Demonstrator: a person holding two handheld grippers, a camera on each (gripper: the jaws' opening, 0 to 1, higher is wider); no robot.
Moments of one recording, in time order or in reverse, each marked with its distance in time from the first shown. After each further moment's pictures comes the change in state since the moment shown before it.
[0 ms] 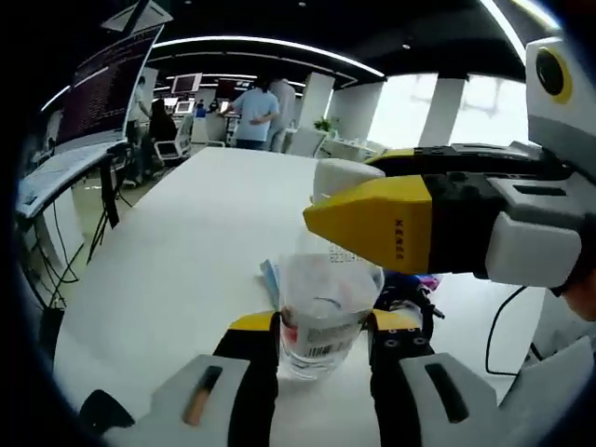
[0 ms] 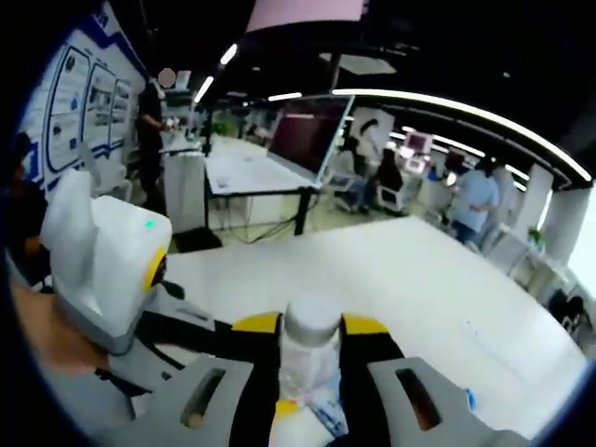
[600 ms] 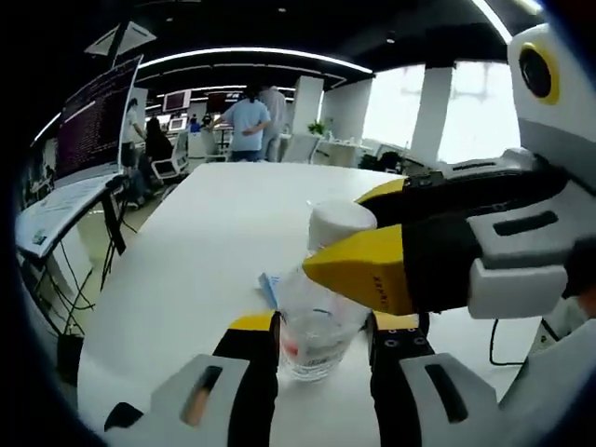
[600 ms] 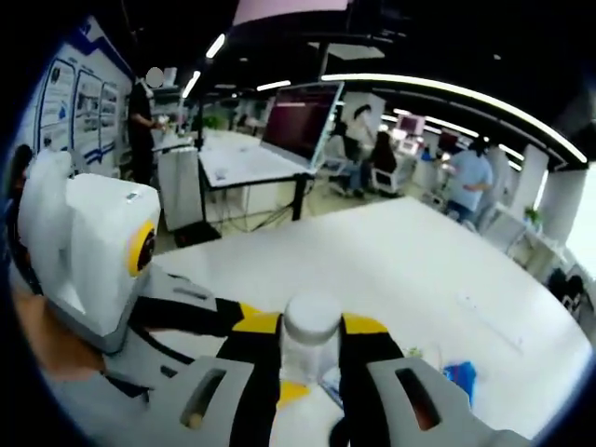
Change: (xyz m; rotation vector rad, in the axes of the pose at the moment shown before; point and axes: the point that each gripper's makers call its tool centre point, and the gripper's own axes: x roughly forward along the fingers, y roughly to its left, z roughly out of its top) left arm -0.012 -0.014 0.013 0.129 -0.003 0.038; right arm -0.014 0.004 -0.010 0.078 0.080 -0.002
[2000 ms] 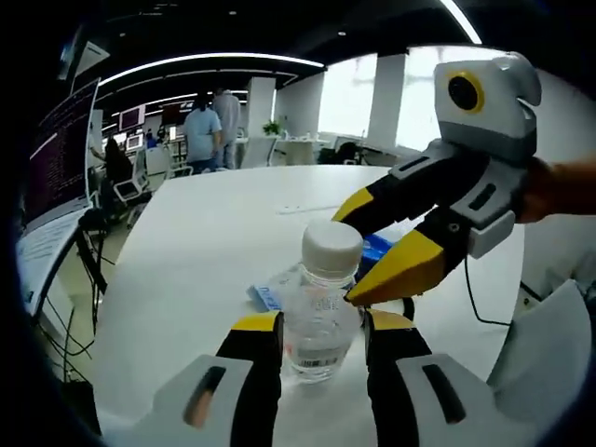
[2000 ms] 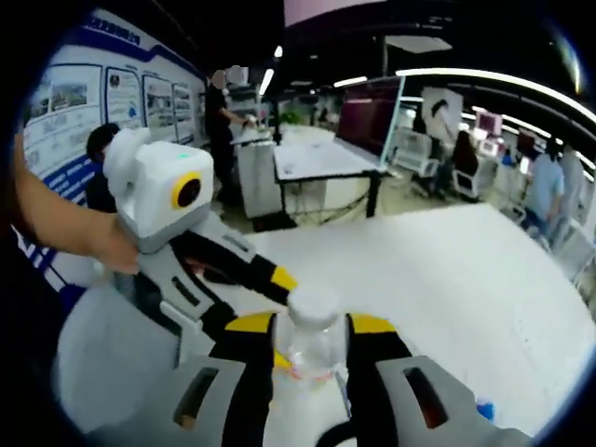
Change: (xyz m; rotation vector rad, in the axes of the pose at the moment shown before) left arm -0.011 0.003 0.008 0.112 0.021 -0.199; right arm -0.007 0.014 -0.008 -0.158 0.016 0.474
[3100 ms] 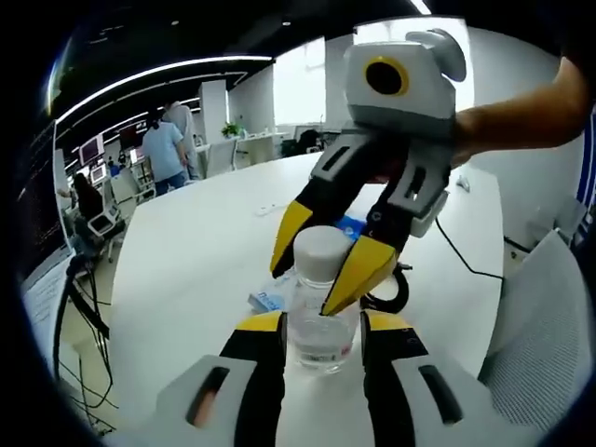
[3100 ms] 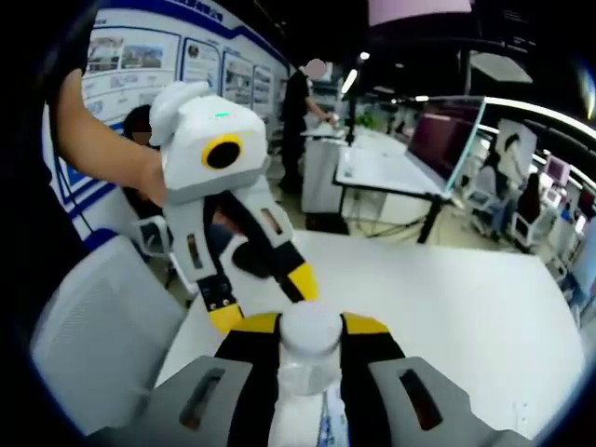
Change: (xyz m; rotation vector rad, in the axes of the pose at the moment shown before) left arm -0.012 0.006 0.005 0.145 0.019 -0.096; right arm 0.023 -0.001 0.011 -0.150 -0.036 0.133
